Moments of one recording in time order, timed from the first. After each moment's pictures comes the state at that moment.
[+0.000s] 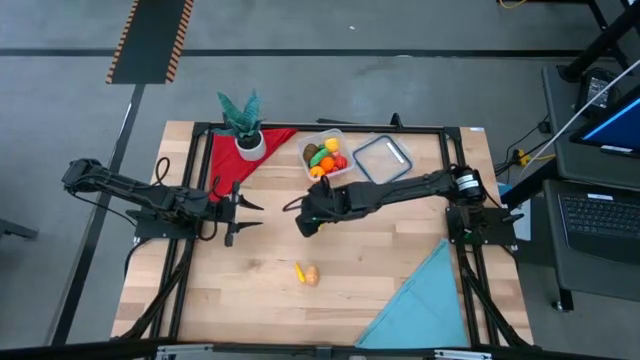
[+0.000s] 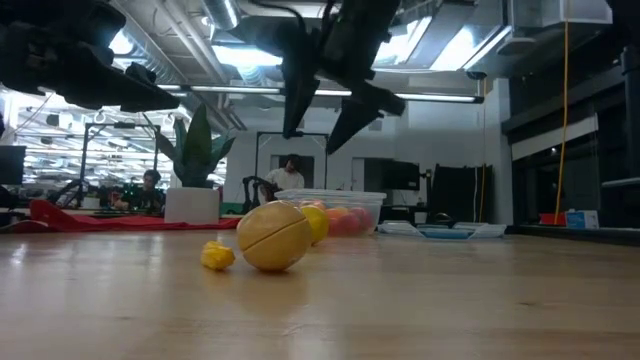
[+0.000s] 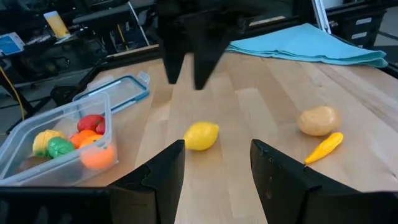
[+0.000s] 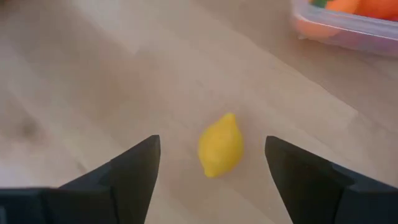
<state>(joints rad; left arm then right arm) -0.21 0.48 0.14 0.08 -0.24 0.14 0.11 2.02 1.71 -0.82 0.31 0.97</state>
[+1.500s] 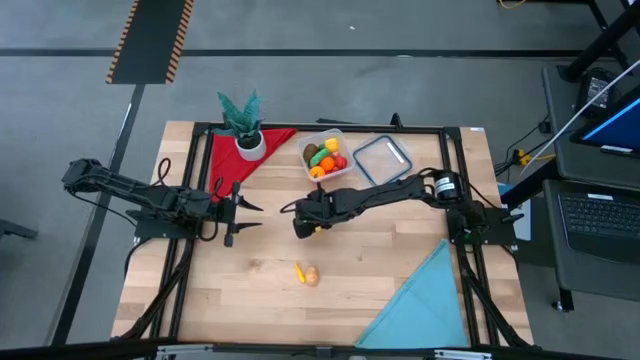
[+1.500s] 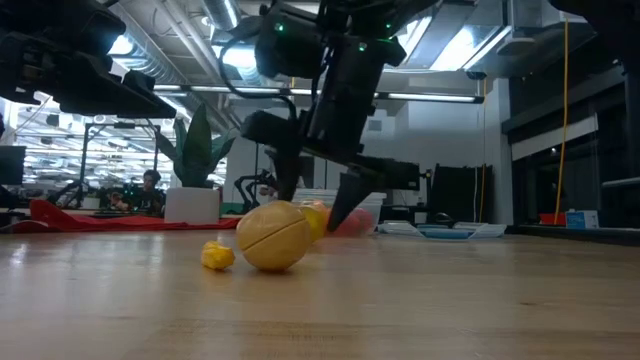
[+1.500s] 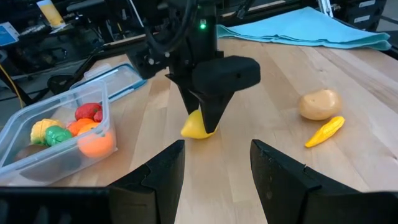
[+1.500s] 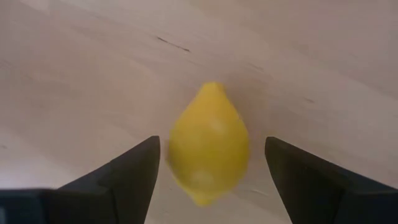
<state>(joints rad) -0.21 0.48 0.14 0.03 -0.24 0.14 0.06 2.19 1.66 -0.72 0.16 1.18</state>
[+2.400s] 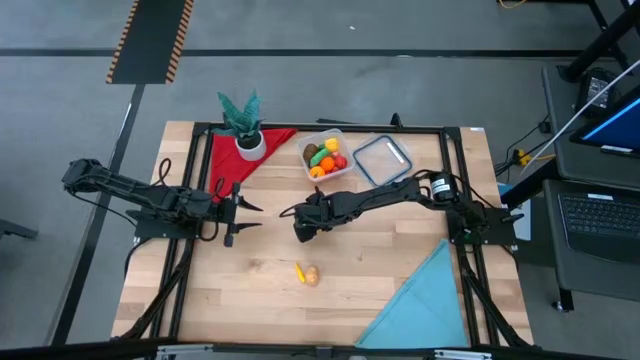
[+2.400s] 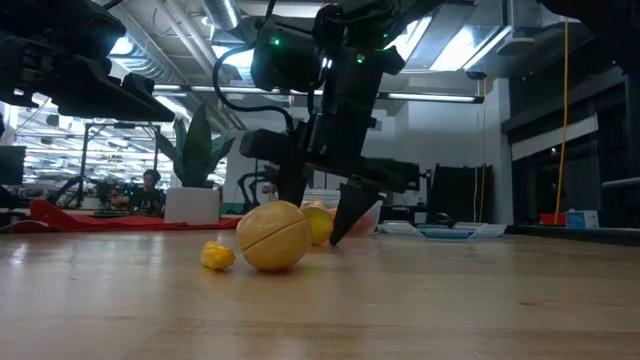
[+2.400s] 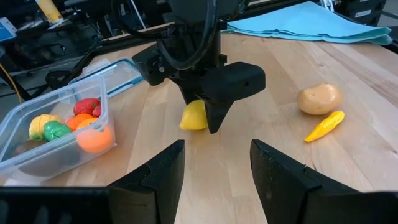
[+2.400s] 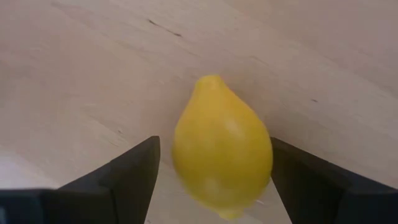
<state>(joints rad) -0.21 0.48 0.14 0.01 -0.24 0.14 0.06 2.23 1.67 -0.73 0.18 1.12</state>
